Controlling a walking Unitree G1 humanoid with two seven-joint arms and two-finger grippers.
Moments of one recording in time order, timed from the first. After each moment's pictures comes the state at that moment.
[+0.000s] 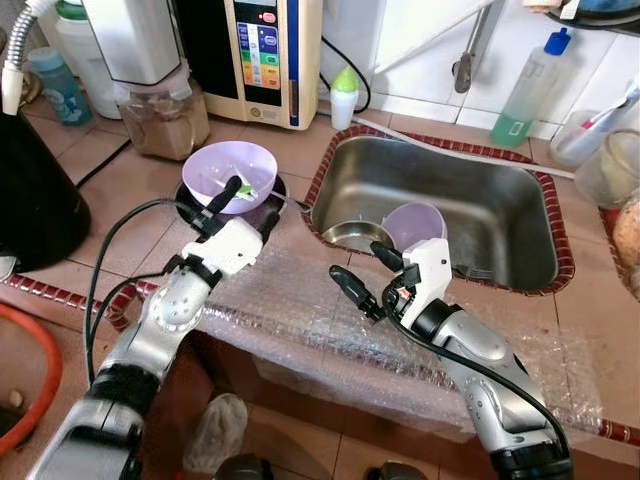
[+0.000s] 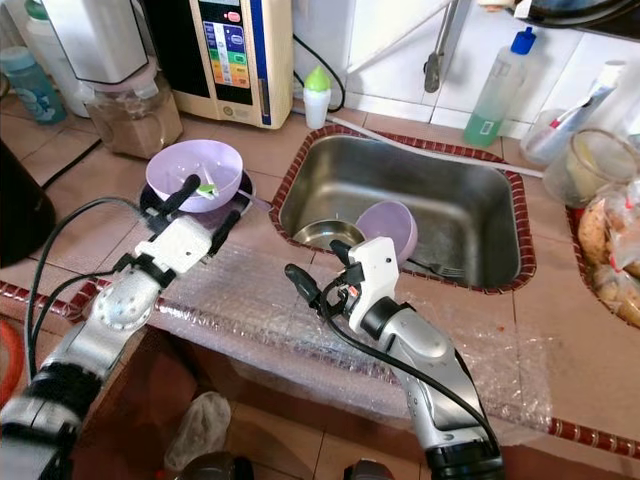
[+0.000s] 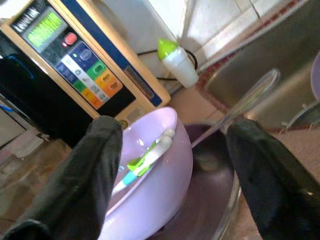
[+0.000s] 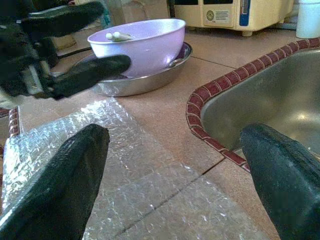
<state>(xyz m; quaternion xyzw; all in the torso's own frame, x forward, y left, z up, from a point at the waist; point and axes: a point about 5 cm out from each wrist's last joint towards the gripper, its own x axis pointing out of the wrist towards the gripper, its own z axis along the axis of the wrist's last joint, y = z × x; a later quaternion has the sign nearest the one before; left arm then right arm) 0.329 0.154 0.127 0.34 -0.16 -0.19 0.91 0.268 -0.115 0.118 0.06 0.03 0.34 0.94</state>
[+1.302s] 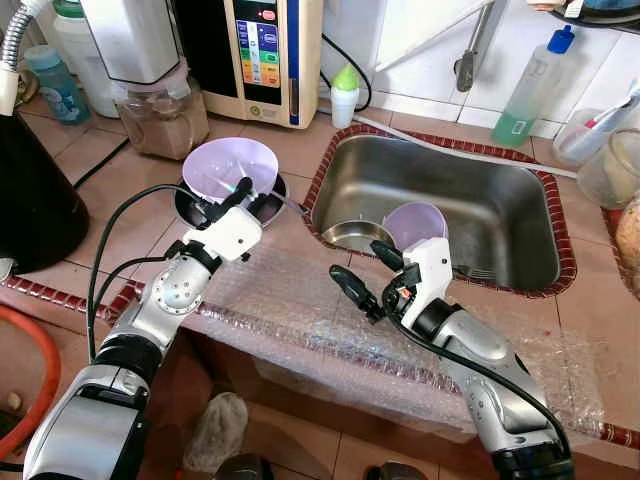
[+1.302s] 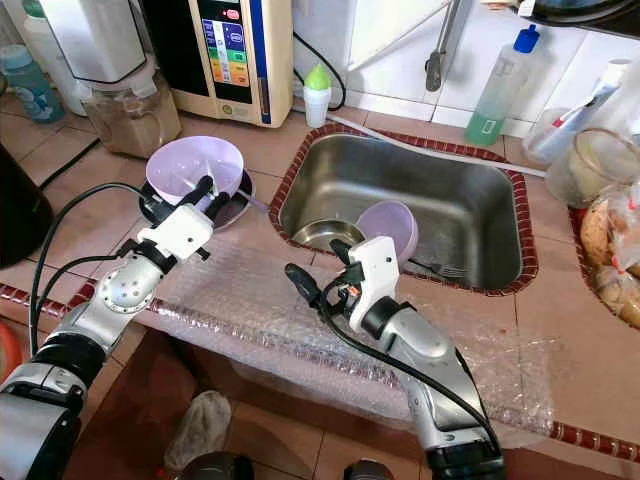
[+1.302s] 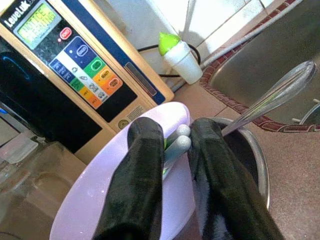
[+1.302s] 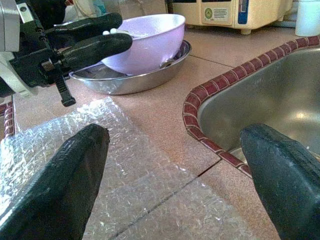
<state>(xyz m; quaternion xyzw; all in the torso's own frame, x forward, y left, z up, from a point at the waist) 0.344 0.158 0.129 0.35 -0.16 -0.19 0.90 0.268 -0.116 0.120 0.05 0.03 0.34 0.94</state>
